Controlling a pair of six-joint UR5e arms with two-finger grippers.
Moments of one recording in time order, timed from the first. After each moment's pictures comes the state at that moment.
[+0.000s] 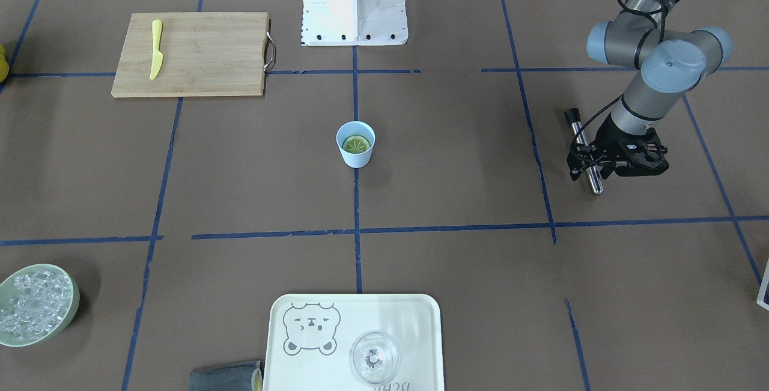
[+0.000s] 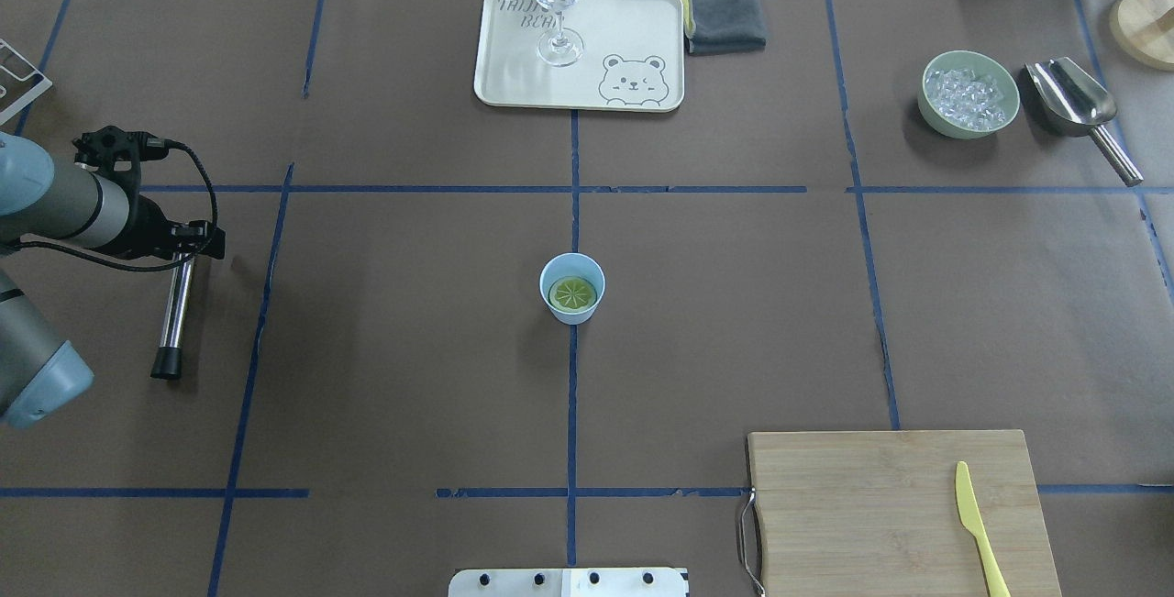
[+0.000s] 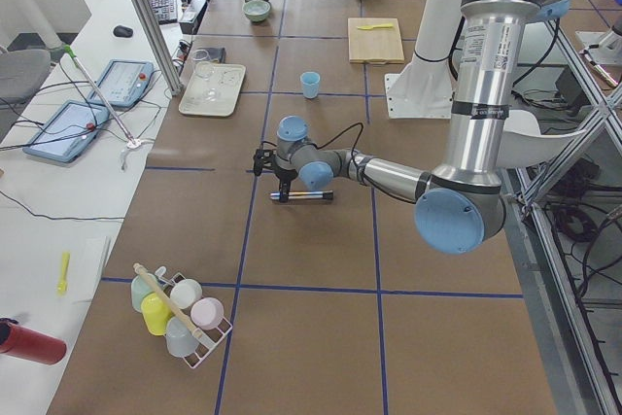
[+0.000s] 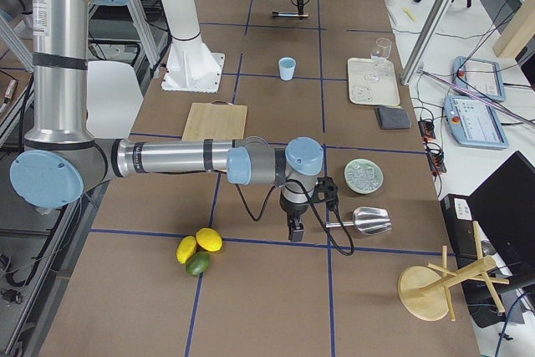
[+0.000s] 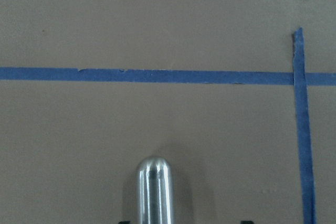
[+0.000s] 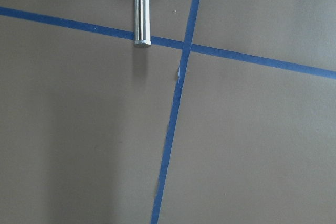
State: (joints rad) left arm -0.83 -1.69 -1.59 -2.16 -1.98 -0.99; right arm 1.49 -1.65 1.72 -1.61 2.27 -0.09
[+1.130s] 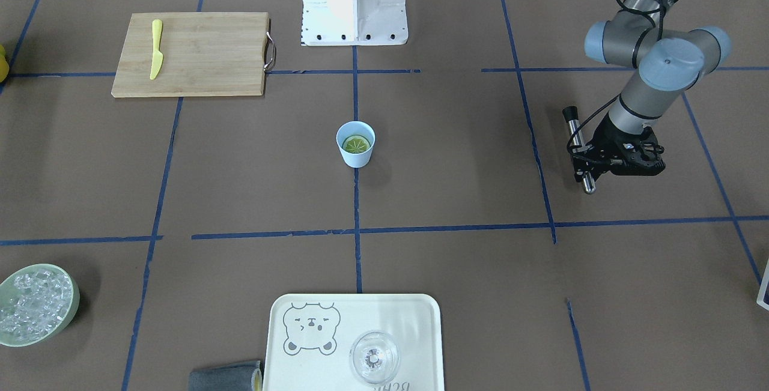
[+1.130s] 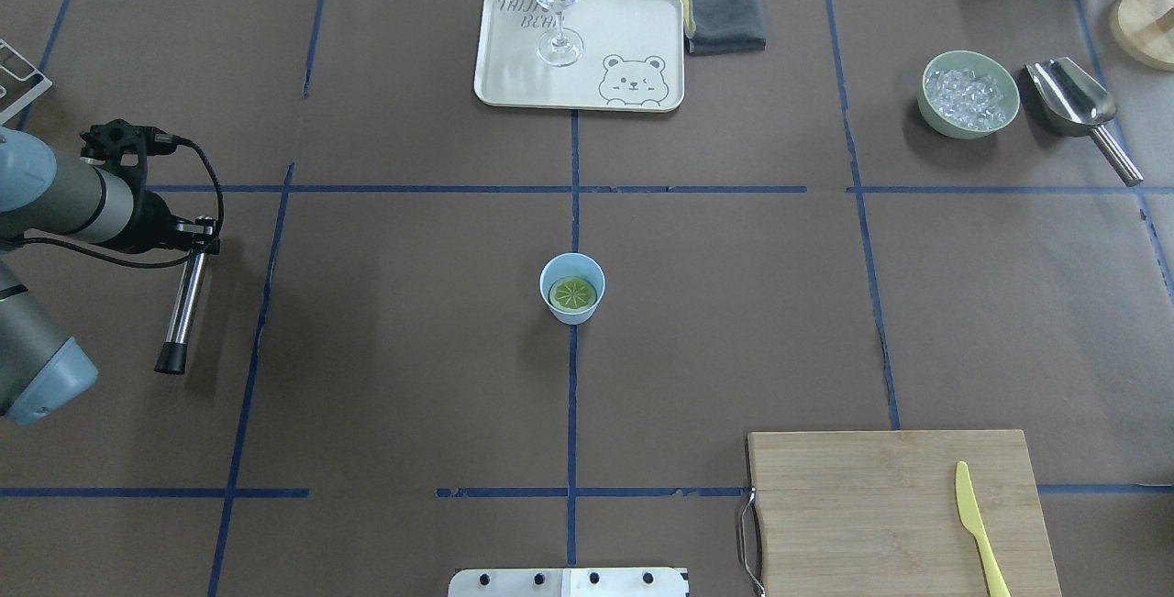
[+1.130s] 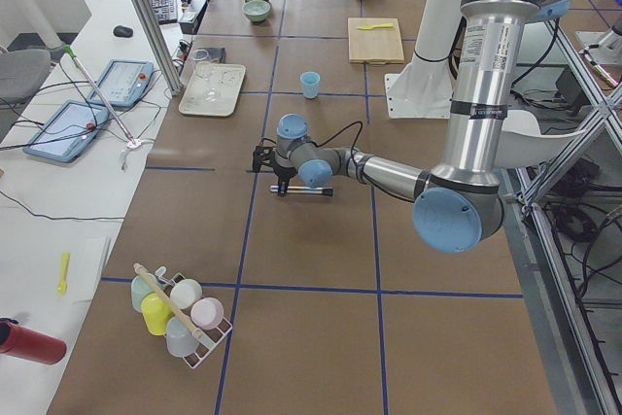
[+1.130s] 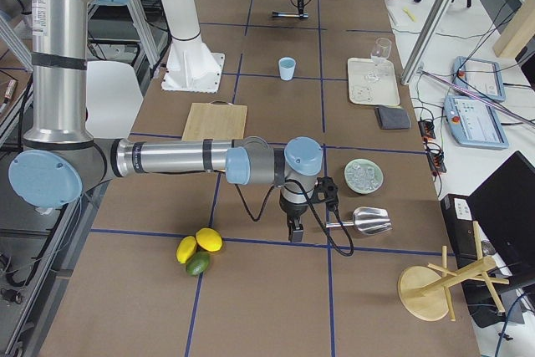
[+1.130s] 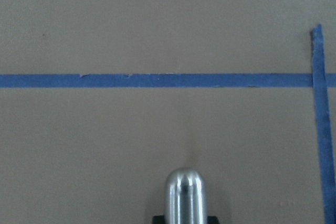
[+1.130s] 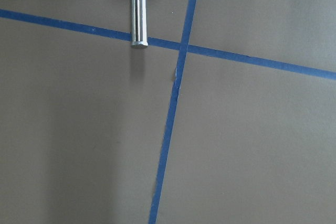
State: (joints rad) left arm -0.83 -1.70 -1.63 -2.16 -1.98 -0.93; right arm 1.50 -1.66 1.72 -1.61 2.26 -0.09
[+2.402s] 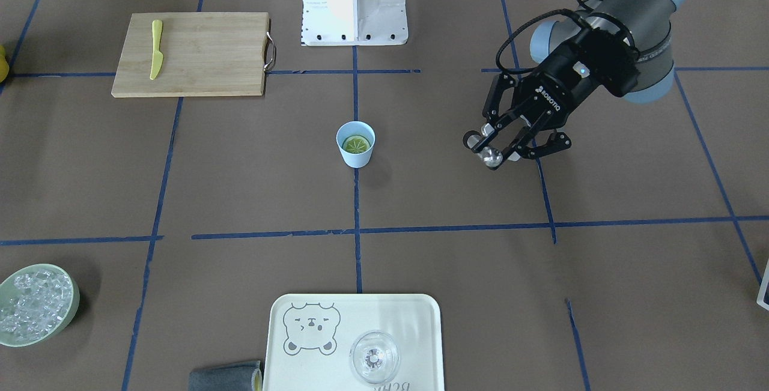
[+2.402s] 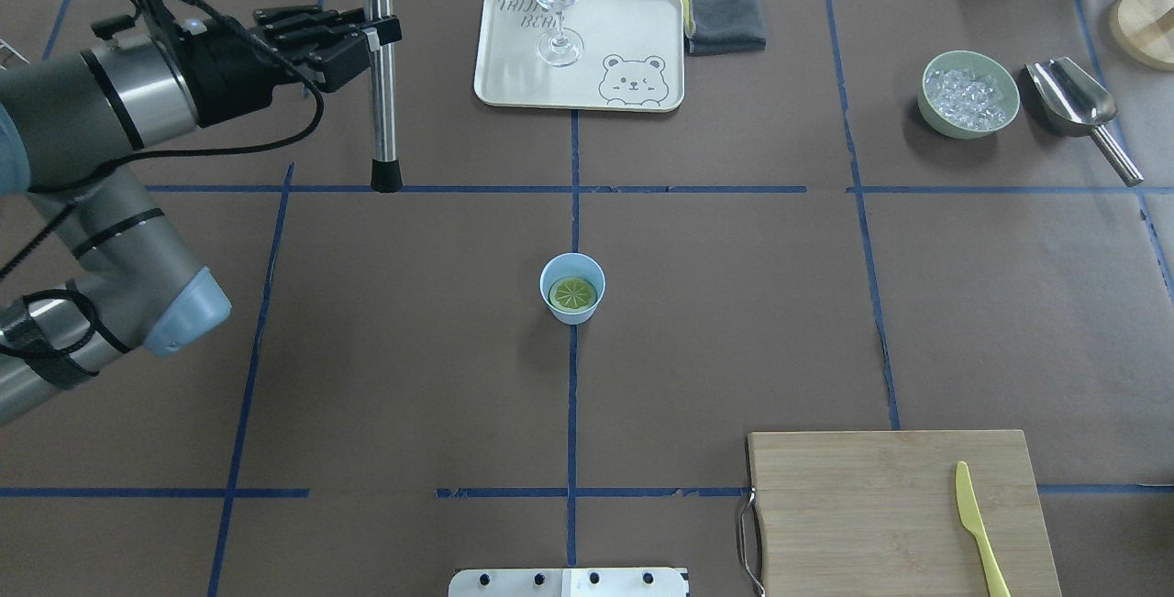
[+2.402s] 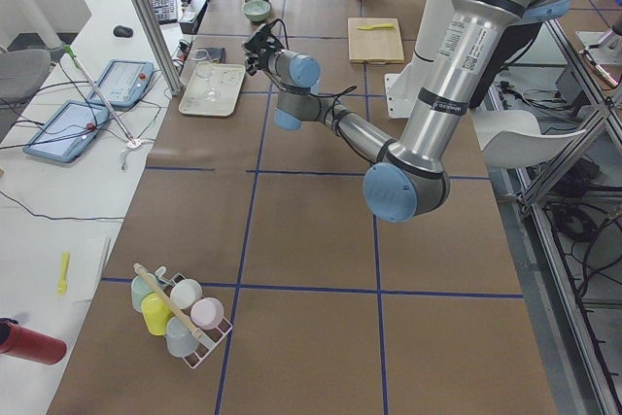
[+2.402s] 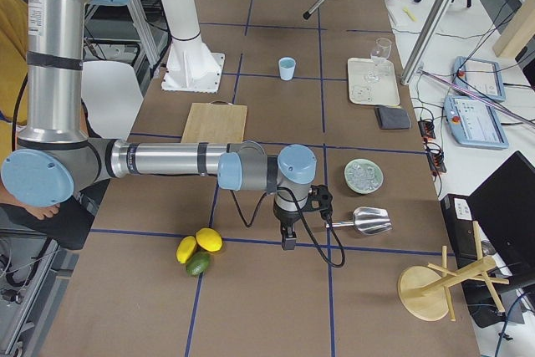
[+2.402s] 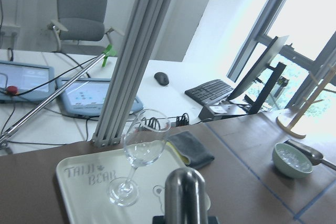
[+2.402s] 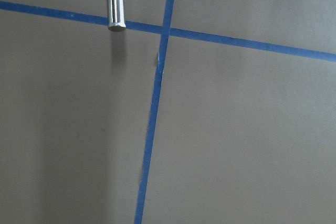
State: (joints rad) left arm -0.78 -1.99 -1.58 -3.12 -1.66 -0.79; right arm 1.53 -1.68 1.72 -1.61 2.26 -0.09
